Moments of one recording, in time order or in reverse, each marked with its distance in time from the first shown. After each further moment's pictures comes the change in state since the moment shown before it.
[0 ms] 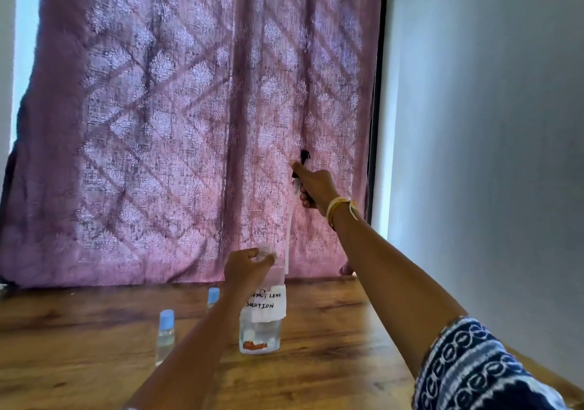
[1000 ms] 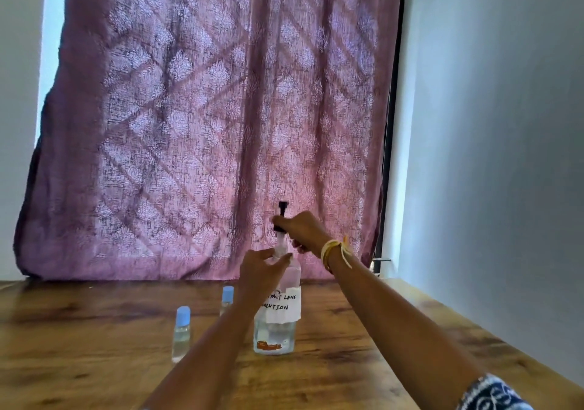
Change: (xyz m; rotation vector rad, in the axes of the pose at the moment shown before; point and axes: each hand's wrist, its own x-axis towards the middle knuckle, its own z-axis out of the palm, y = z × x) left_hand -0.006 0.001 -0.005 -0.034 0.002 0.057; right_hand -0.023 0.063 0.049 -0.381 -0.205 0.039
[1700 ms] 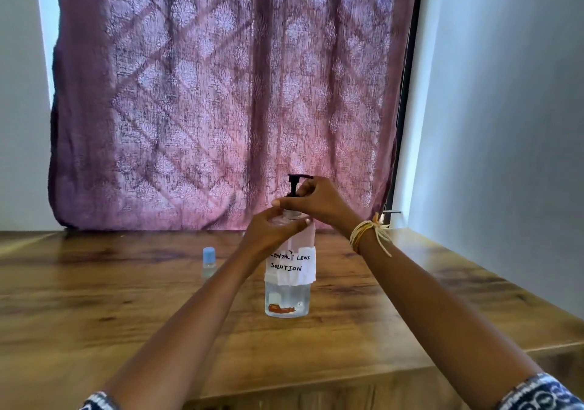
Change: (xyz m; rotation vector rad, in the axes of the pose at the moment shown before) left_hand -0.060 0.017 -0.053 -0.215 -0.255 -0.043; right_hand -0.085 0.003 0.005 0.035 -0.045 -0.217
